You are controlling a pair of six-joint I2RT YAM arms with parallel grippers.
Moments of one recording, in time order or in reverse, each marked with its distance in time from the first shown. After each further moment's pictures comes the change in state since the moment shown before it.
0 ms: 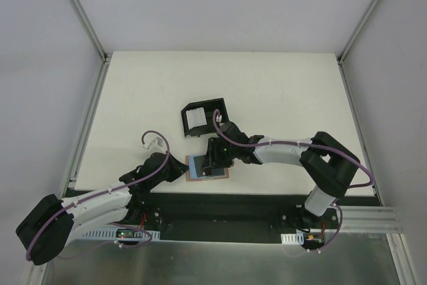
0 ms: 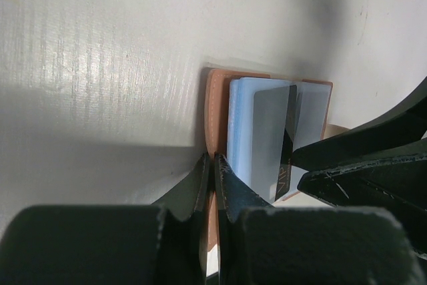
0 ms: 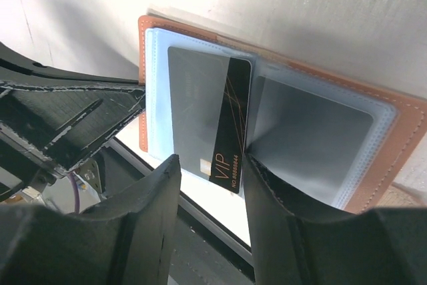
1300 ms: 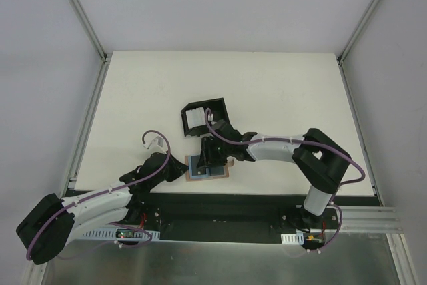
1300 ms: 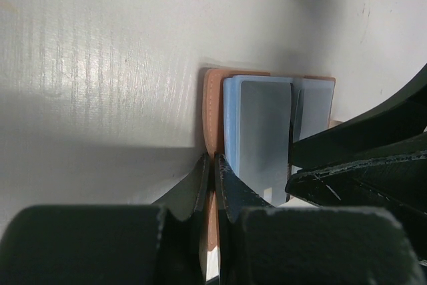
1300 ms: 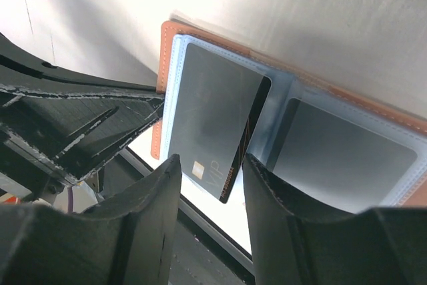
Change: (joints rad) left arm 0.000 0.011 0.000 0.011 0.002 0.025; right arm 0.018 0.066 0.077 -0.013 -0.027 -0.046
